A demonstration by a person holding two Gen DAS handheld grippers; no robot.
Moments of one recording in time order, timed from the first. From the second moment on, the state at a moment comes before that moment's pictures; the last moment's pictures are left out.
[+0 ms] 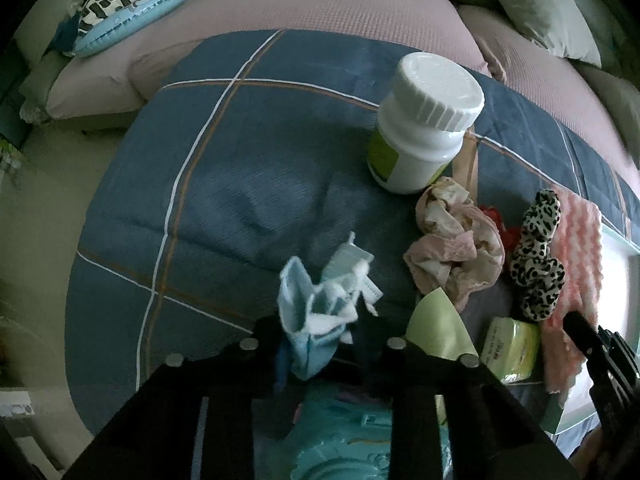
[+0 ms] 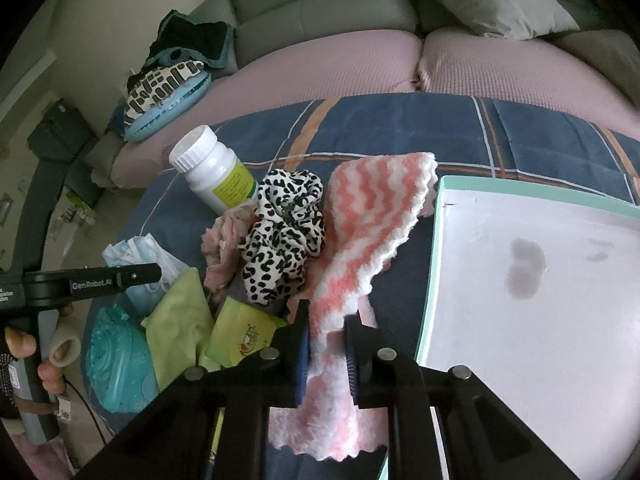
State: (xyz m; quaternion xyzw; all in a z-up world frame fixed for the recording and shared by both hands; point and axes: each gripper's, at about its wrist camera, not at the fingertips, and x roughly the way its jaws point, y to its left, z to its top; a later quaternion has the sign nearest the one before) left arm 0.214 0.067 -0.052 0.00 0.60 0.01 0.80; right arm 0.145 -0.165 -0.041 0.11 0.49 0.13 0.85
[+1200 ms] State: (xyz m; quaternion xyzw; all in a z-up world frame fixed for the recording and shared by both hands) left arm 0.178 0.086 -0.002 -0.09 0.51 0.01 0.85; right arm 0.131 -0.196 0.003 0.21 0.37 0.18 0.88
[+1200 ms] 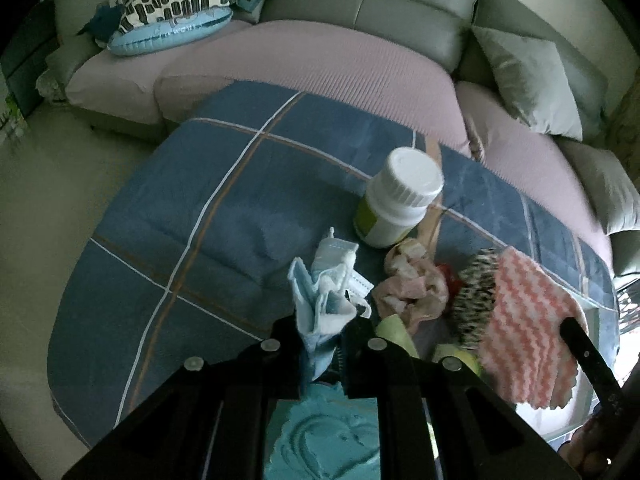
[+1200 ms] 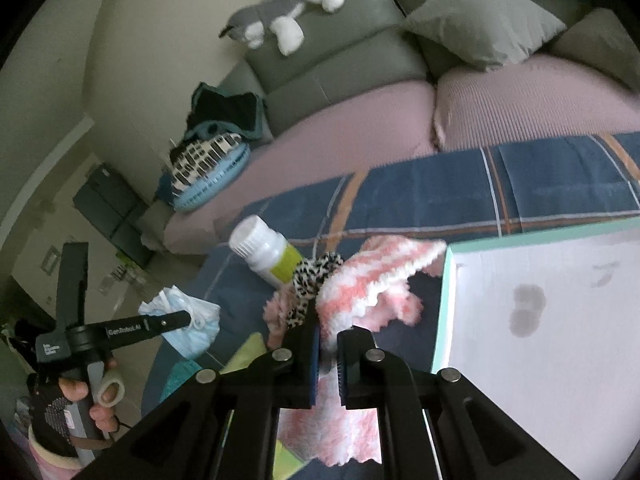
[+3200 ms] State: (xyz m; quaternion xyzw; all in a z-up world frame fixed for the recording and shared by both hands) left arm 0.148 -0.192 0.020 0.01 0.49 -0.22 0.84; right arm -0.008 -0.418 0.113 0.26 0.19 -0.09 0.94
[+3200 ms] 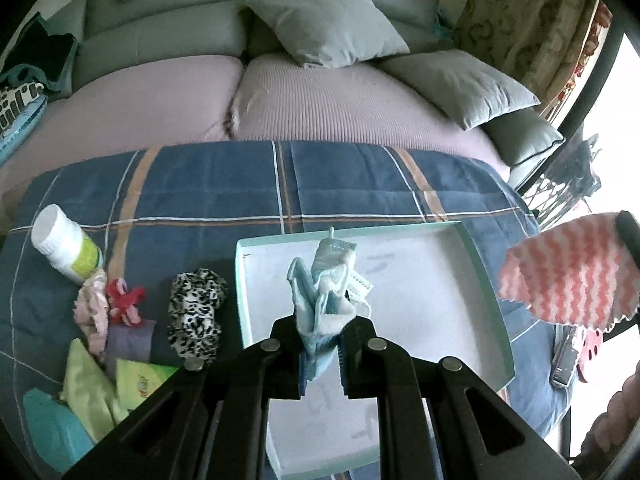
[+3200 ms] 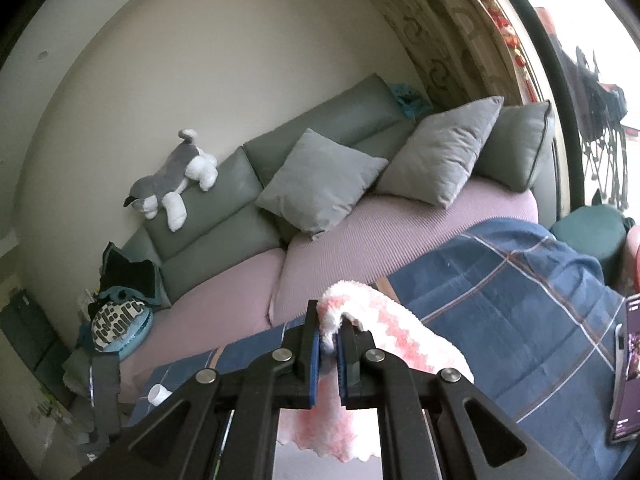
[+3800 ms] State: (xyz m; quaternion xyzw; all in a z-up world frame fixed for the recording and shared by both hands) left arm 0.165 -0.205 -0.012 0.00 0.49 -0.22 0.84; right arm 0.032 -0.403 0.074 0.27 0.25 -0.05 0.93
